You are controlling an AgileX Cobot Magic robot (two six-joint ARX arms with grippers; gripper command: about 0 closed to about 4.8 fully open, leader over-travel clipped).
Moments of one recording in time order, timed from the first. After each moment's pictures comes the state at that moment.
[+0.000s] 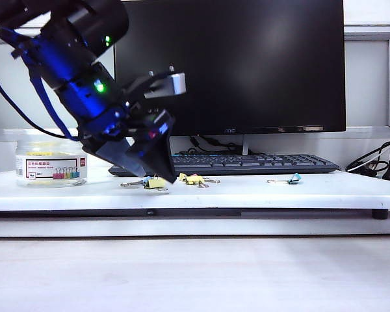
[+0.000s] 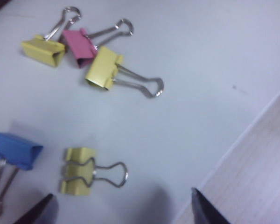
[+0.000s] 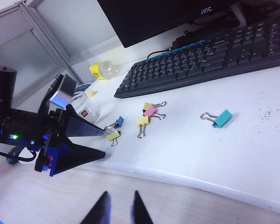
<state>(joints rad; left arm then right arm) -0.61 1.60 0.94 -0.12 0.11 0.23 0.06 0.00 0.12 -0.15 -0.57 0.45</state>
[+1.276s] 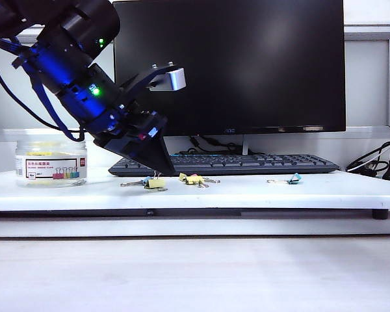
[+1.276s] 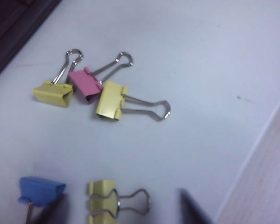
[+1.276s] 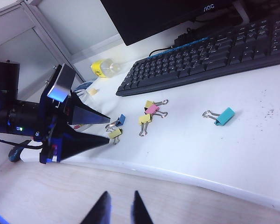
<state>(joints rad) -0.56 1.62 0.94 -0.02 0.20 0.41 0.06 0.00 0.12 -0.15 -0.58 0.45</state>
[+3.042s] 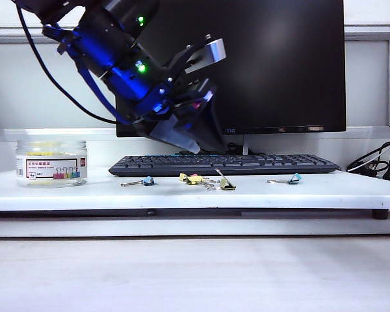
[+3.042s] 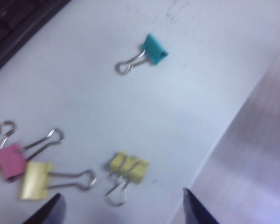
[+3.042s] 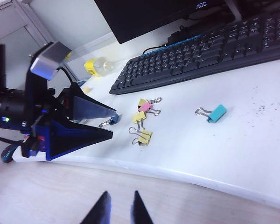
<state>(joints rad) -0.68 1.67 1.05 -0.02 0.24 0.22 0.06 0.00 0.12 -0.16 -0.55 0.44</state>
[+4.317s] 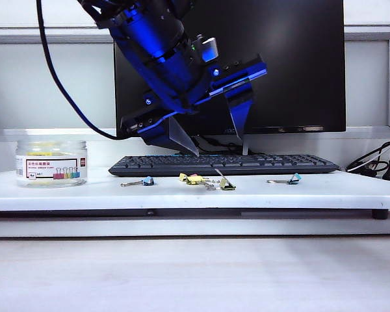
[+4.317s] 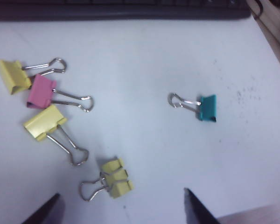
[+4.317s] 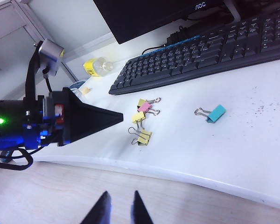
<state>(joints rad) -0.89 1.68 1.06 0.00 -0.28 -0.62 0.06 0.00 0.12 -0.16 -0.55 0.44</state>
